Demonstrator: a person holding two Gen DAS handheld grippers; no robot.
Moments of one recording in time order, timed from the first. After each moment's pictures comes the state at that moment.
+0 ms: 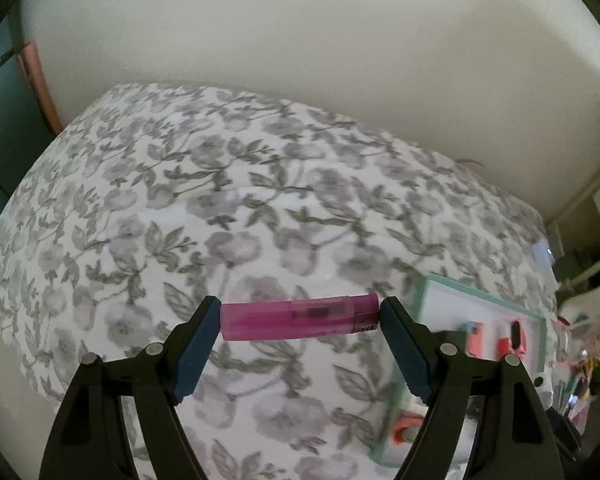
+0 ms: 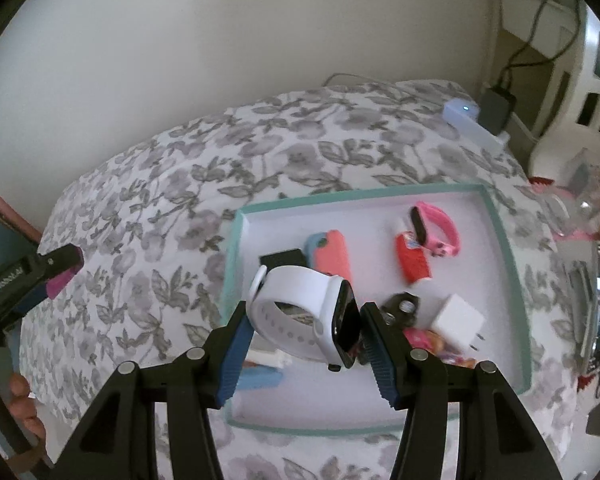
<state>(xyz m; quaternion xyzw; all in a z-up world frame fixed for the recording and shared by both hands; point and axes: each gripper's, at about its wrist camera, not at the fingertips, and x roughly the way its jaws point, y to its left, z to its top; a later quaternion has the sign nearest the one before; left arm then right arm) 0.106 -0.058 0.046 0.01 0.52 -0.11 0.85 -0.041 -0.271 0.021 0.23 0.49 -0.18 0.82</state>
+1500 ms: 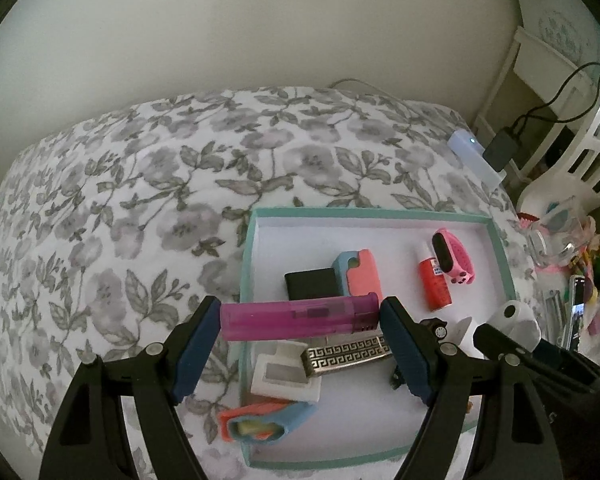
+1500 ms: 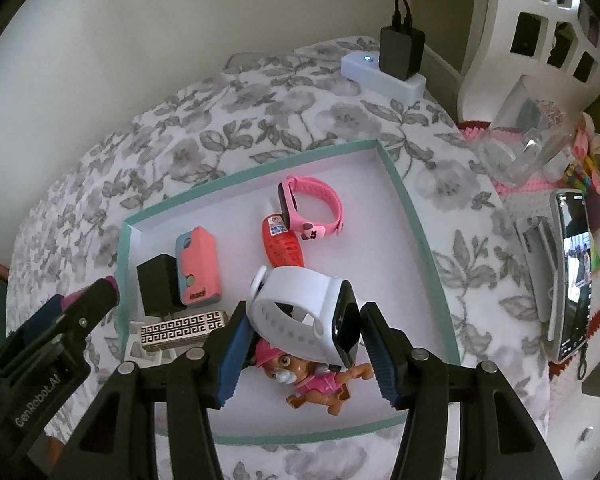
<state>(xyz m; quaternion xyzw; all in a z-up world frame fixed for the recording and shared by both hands) 0.034 -0.209 0.003 0.12 0.51 -0.24 0.82 -0.076 -0.360 -0.024 0.28 0.52 -0.24 0.77</state>
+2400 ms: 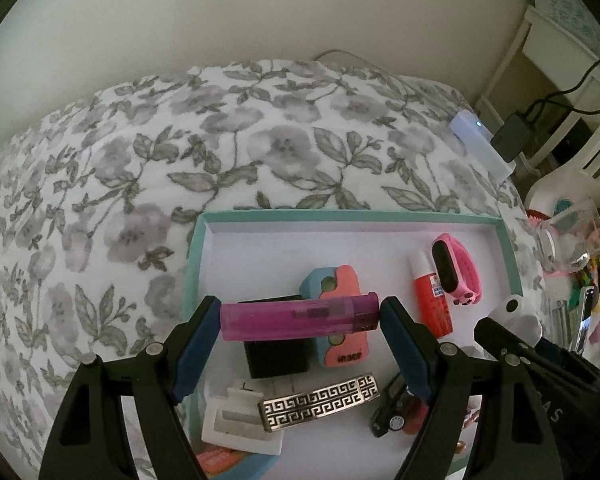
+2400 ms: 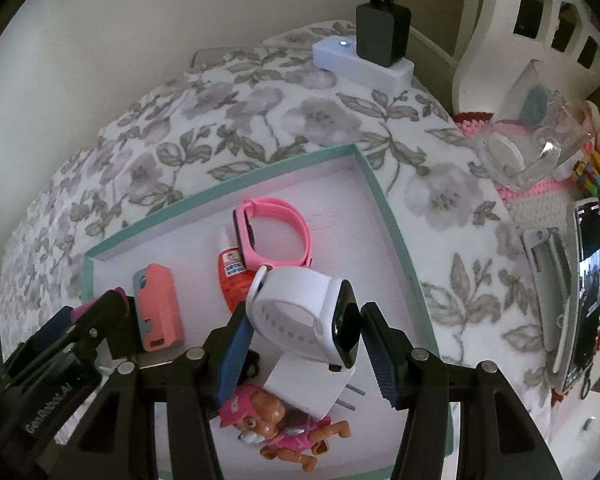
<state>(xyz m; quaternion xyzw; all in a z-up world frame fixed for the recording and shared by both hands) 0.061 -0.253 -0.036 0.12 0.55 -0.25 0.79 -0.055 -0.401 -0.054 0.30 0.53 -0.26 0.75</state>
